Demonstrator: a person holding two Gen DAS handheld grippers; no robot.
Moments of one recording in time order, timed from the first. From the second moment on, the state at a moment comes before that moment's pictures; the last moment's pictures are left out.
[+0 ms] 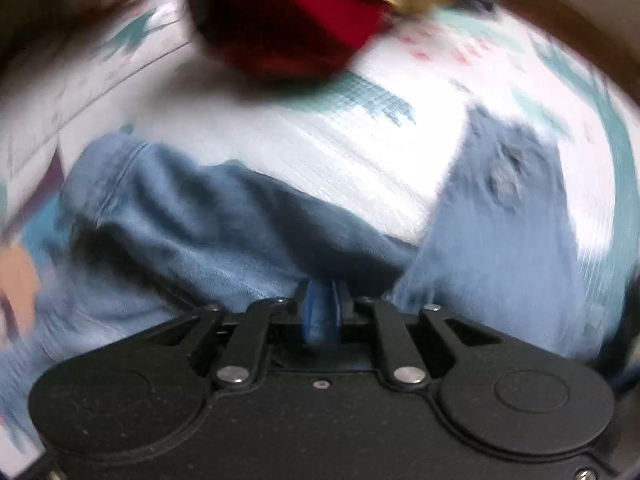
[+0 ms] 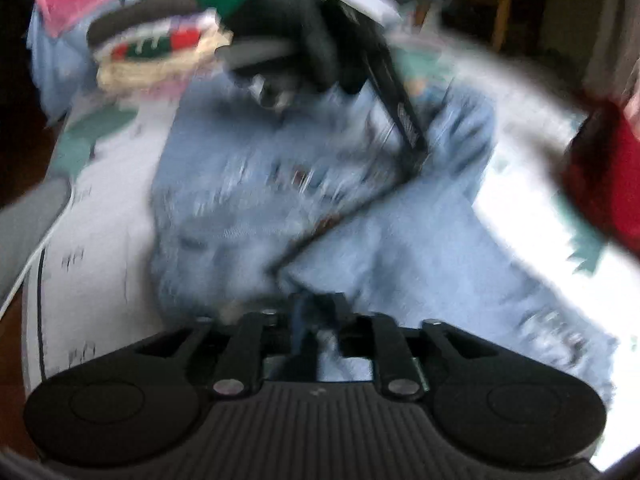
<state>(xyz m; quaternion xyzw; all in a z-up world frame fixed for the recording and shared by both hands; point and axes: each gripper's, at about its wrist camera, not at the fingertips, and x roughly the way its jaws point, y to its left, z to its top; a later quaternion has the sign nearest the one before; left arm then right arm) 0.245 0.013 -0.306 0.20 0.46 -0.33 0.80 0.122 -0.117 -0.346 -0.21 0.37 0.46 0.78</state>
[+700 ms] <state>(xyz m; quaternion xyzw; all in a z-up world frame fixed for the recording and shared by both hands) 0.317 -0.093 -0.309 0.10 0.48 -0.43 0.76 0.105 -0.124 -0.342 -0.22 0.35 0.46 0.78</state>
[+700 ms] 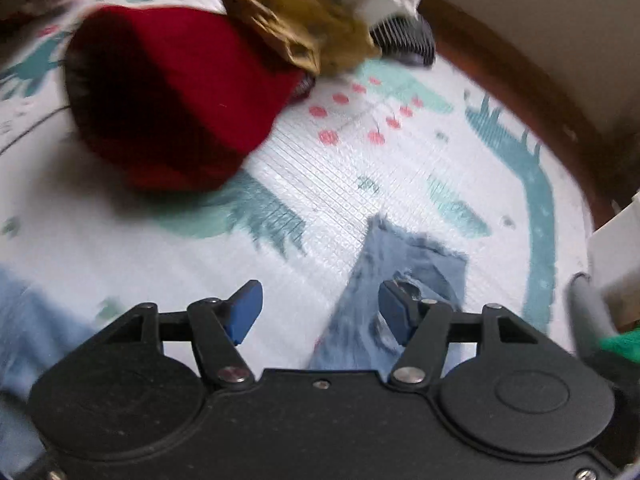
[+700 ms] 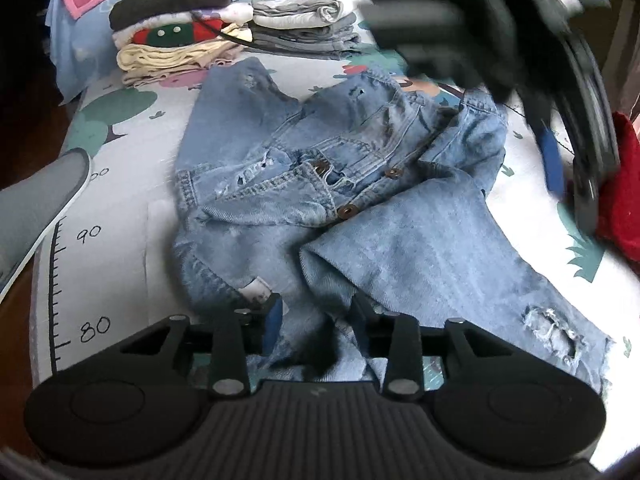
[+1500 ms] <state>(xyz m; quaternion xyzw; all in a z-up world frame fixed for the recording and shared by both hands) 0.283 -0.171 -0.314 0.17 0.45 -0.45 0.75 0.103 -0.136 -0.341 -0.18 0.37 0.46 0.79</state>
